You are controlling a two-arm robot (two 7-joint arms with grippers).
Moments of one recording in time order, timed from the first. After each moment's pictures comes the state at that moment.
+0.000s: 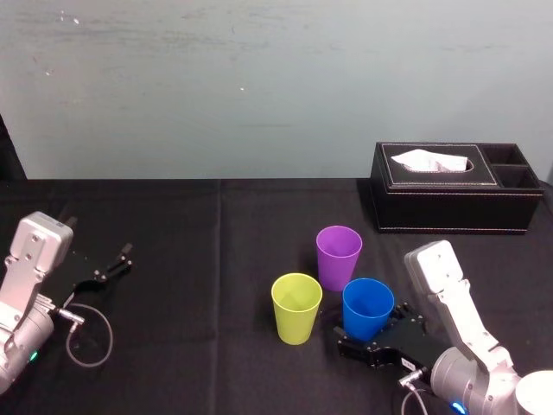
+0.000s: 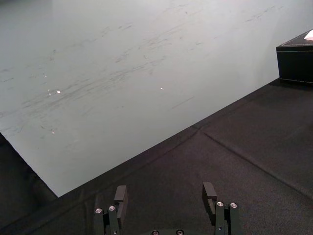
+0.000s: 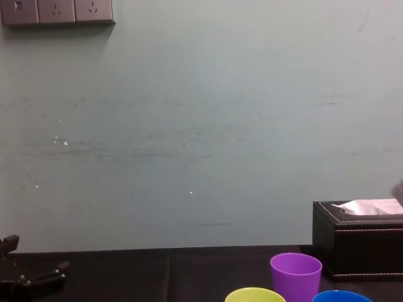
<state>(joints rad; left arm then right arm) -0.20 0.60 0.45 -1.41 -0.25 -0.12 0.03 0.03 0.42 -0.34 -1.70 0.24 0.41 0.18</state>
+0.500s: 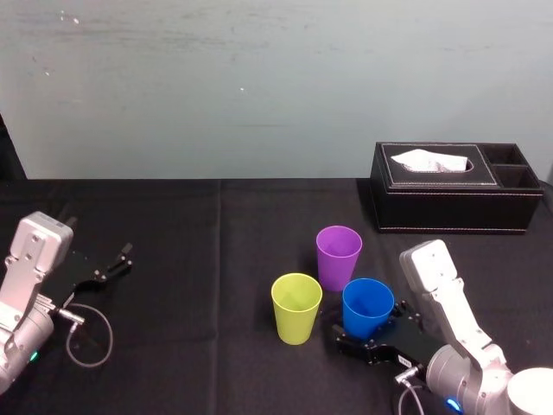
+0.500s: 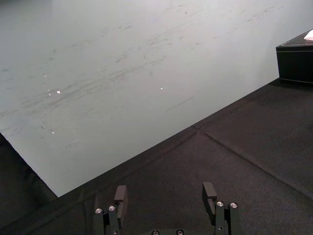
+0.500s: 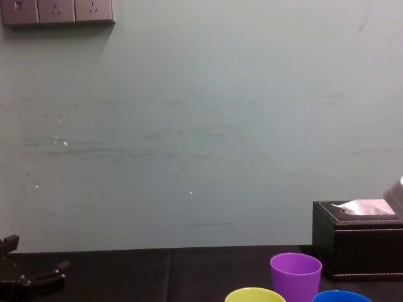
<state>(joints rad) -0.20 0.60 0.45 -1.41 -0.25 -0.12 0.03 0.04 0.38 -0.33 -1.66 0.20 0.40 0.20</state>
